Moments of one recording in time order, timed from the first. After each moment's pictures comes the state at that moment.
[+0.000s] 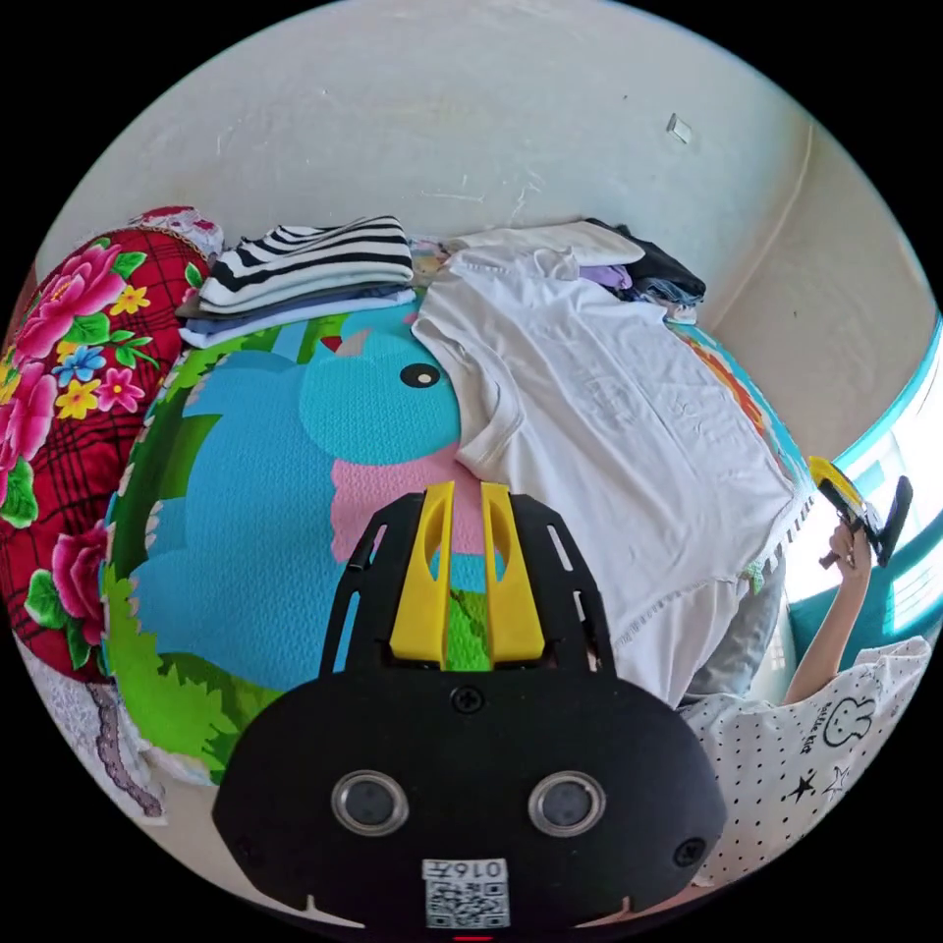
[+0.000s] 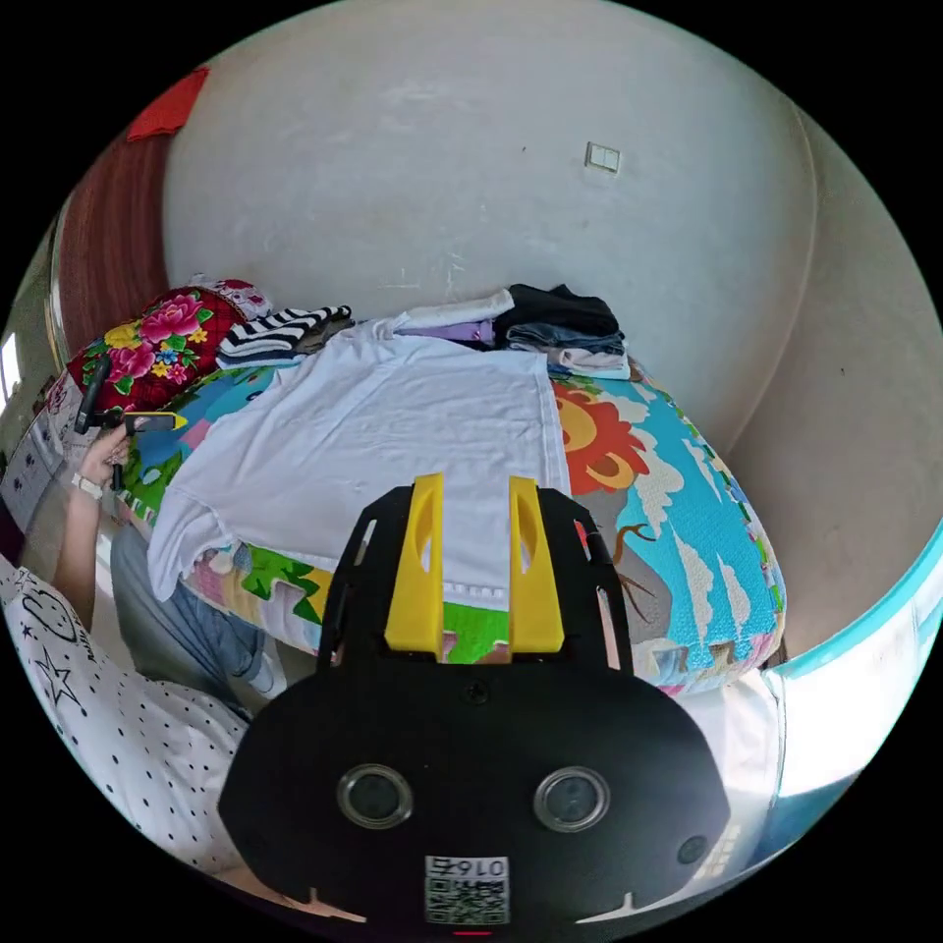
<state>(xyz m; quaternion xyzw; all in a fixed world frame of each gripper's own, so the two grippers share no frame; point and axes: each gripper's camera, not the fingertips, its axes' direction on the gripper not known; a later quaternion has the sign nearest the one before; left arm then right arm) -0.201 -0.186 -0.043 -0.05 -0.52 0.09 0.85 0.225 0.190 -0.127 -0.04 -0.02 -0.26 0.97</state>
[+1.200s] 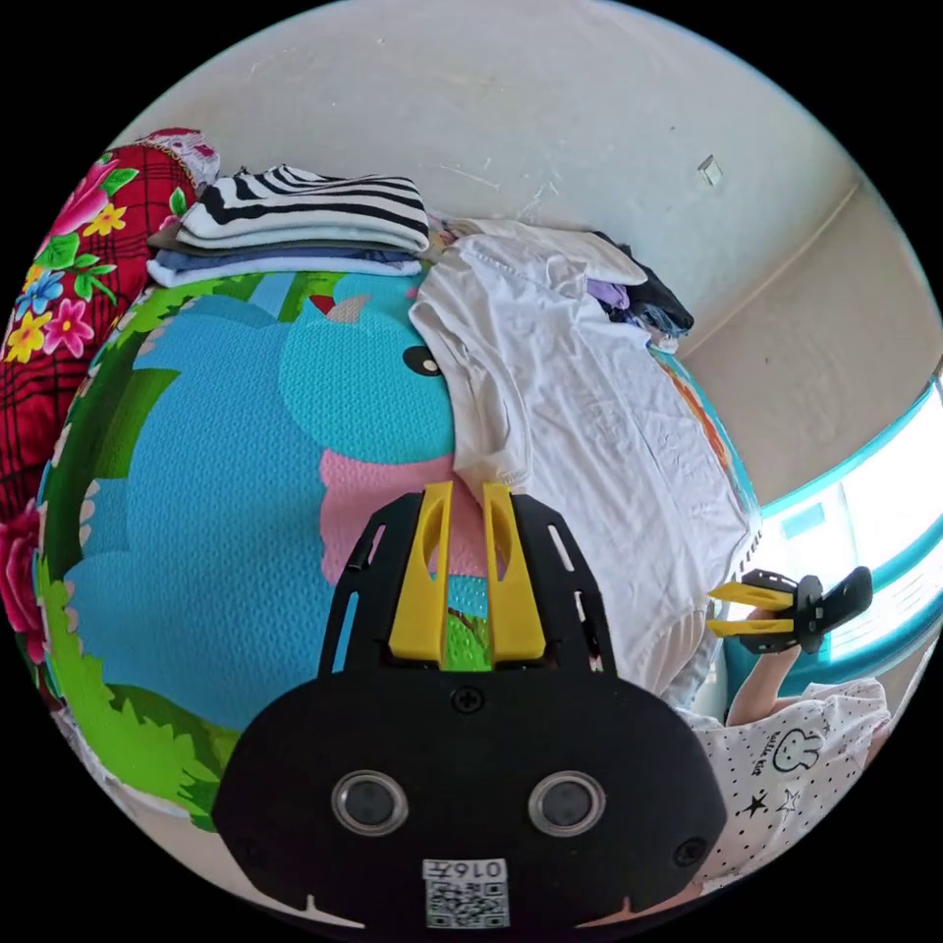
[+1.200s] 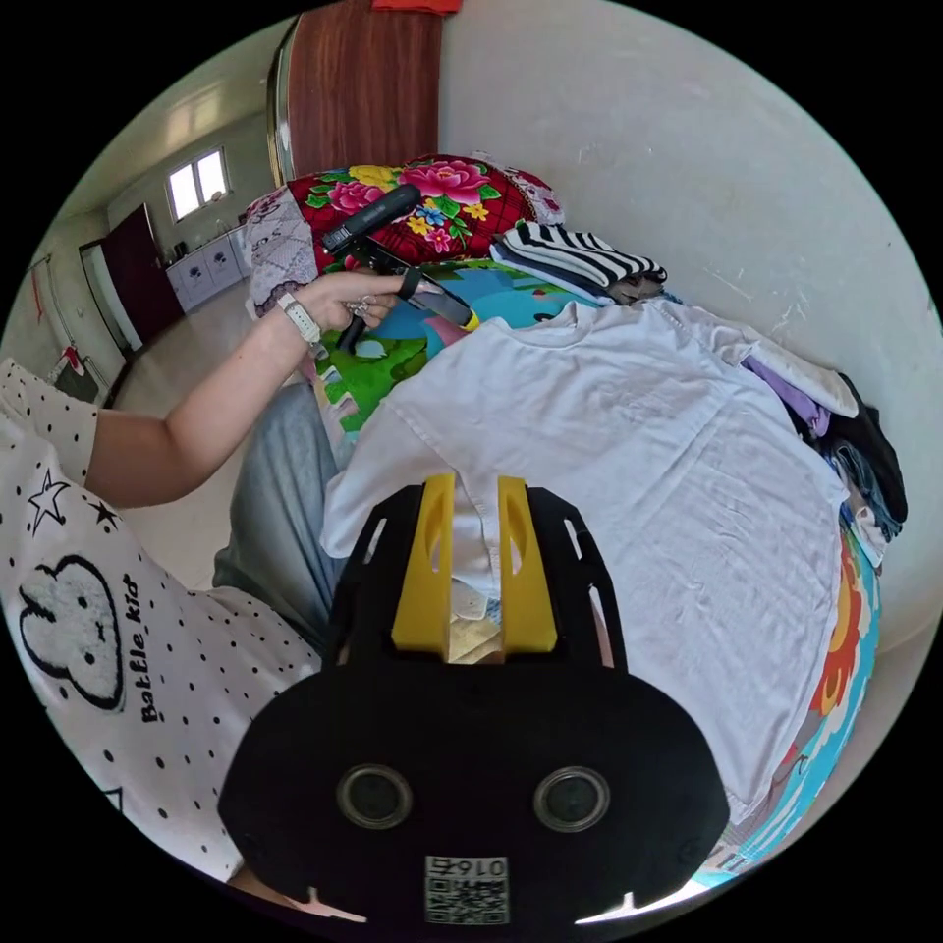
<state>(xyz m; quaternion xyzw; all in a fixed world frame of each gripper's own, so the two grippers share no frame) -0.245 -0.164 -0.028 0.01 -0.48 0.03 0.88 -0.062 0.342 -0.069 -0.17 -0.19 -0.47 0.85</state>
